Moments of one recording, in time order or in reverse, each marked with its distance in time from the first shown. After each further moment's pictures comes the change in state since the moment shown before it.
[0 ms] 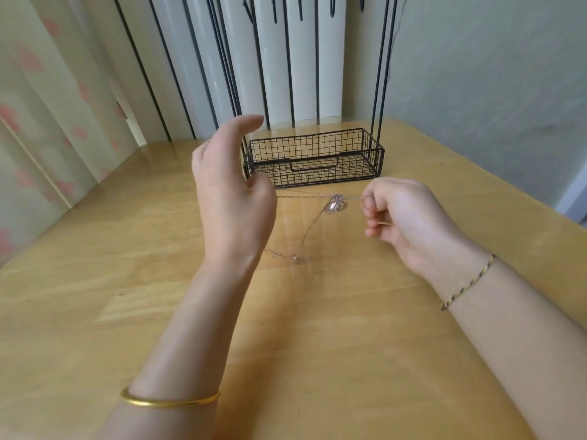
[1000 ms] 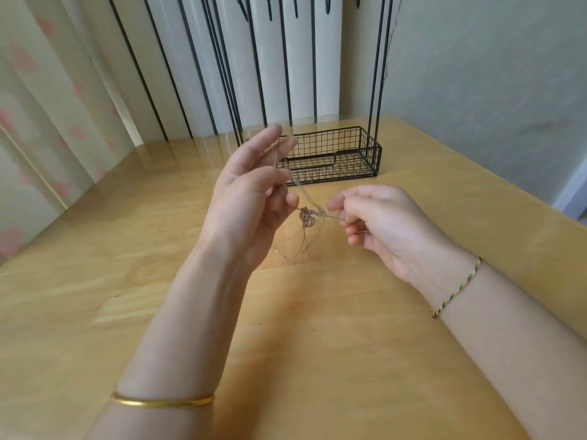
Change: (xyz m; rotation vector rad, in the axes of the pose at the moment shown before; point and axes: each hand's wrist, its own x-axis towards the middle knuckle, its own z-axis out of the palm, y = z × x) left_hand 0.003 0.013 0.001 -0.949 -0.342 -0.704; right_hand -0.010 0.002 0.011 0.011 -0.129 0.033
